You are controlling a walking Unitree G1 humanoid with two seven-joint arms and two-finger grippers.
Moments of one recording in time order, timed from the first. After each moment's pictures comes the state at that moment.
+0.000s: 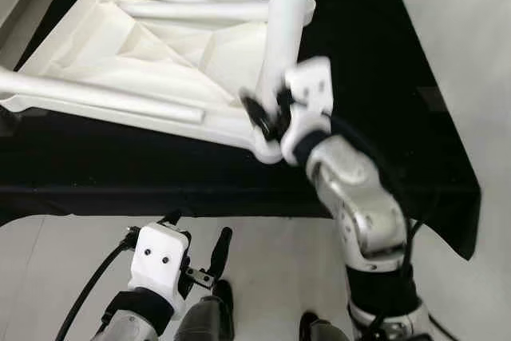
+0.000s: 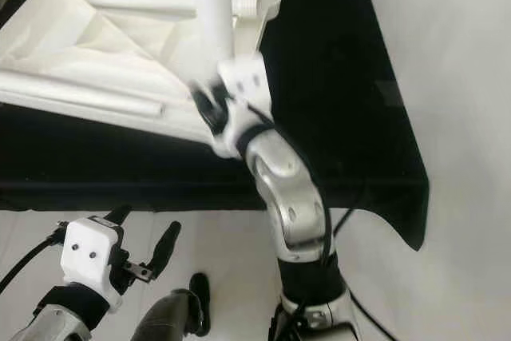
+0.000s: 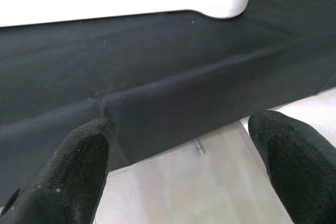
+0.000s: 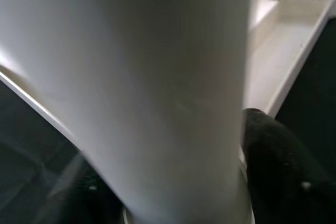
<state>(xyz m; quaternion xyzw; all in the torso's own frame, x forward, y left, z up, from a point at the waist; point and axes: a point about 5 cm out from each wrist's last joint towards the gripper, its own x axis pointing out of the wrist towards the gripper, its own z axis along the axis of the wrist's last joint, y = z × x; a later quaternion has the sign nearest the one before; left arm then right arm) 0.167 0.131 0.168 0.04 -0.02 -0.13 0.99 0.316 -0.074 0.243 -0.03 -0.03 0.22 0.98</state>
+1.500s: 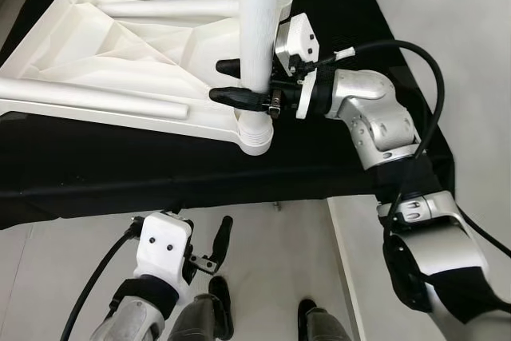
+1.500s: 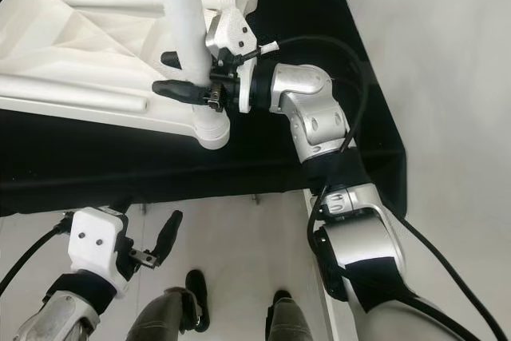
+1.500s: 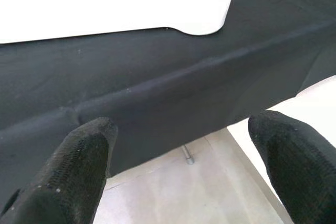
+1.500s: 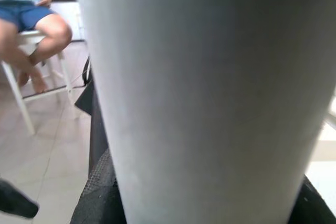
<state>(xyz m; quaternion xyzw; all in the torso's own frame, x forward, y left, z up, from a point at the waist) 0.181 0.127 0.168 0.03 -0.03 -0.12 0.99 0.356 -0.072 0.315 -0.14 -0.14 0.60 0.78</state>
